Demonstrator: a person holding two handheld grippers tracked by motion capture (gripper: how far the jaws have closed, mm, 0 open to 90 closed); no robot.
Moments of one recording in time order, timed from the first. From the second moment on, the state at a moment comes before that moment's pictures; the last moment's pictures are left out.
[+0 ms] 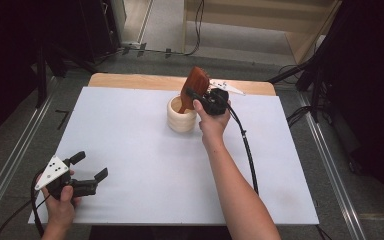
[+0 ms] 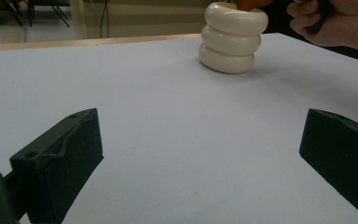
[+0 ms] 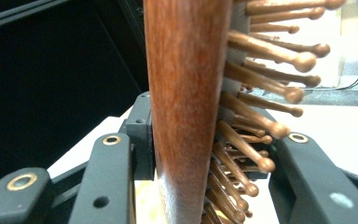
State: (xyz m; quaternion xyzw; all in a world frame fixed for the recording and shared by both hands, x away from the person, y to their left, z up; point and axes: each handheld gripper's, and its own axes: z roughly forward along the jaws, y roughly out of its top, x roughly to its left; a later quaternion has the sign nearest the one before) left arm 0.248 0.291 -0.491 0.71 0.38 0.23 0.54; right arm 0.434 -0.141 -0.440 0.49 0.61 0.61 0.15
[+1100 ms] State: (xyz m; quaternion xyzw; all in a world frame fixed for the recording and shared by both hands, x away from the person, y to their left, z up) left arm 0.248 0.291 -0.491 0.71 0.38 0.23 0.54; right arm 0.434 -0.163 -0.448 0.52 0.59 0.60 0.15
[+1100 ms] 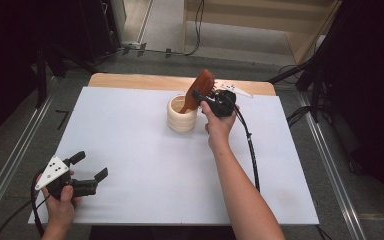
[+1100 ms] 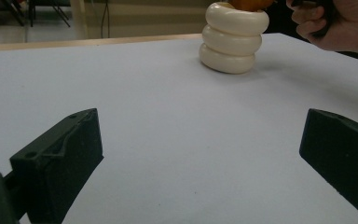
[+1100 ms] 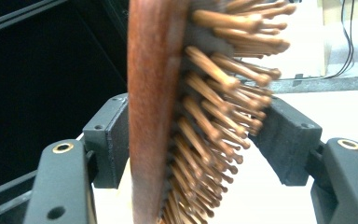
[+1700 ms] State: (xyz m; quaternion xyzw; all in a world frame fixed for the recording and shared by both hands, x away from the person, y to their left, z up) left arm 0.248 0.290 -0.491 0.71 0.38 0.23 0.54; right arm 0.426 -0.165 -0.442 0.49 0.62 0.60 0.16
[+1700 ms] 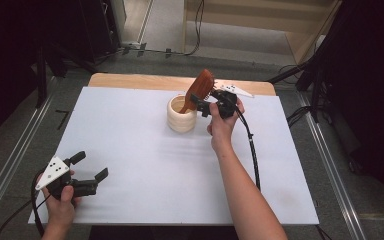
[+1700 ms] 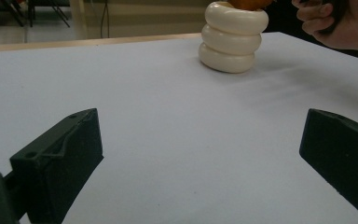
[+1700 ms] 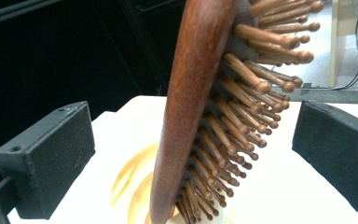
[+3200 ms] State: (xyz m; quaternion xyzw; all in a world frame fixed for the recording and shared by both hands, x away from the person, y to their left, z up) left arm 0.247 0.288 -0.491 0.71 0.38 0.23 0.54; right arm 0.340 -0.229 -0.446 0.43 0.65 0.59 0.21
